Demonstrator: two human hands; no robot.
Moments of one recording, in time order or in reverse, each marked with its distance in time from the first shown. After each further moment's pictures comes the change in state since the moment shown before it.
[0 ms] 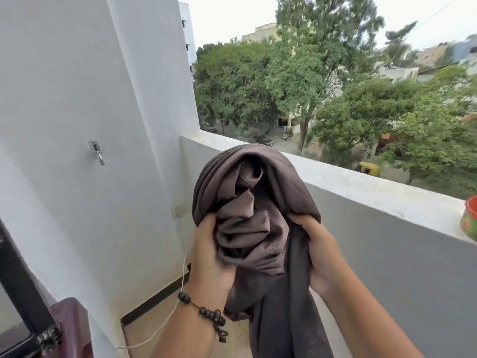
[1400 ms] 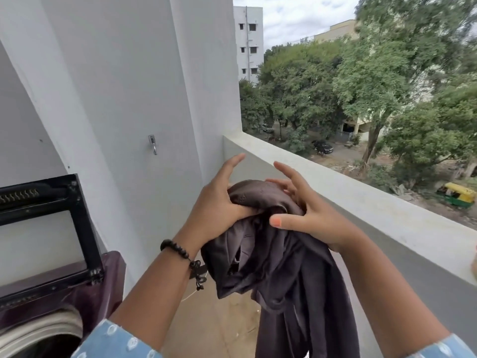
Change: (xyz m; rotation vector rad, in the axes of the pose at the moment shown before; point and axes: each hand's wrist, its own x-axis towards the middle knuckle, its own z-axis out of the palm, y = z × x) left_hand -0.027 0.021 0.085 1.356 0.001 0.448; right_hand 0.033 -0.096 -0.044 -0.753 -0.690 -0.231
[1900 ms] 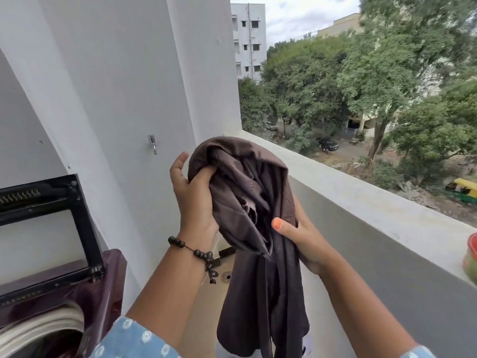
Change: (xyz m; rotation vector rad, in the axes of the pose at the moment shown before) left_hand 0.010 0.019 0.022 -0.953 0.700 -0.183; right_hand -0.019 0.049 0.018 0.475 0.127 0.095
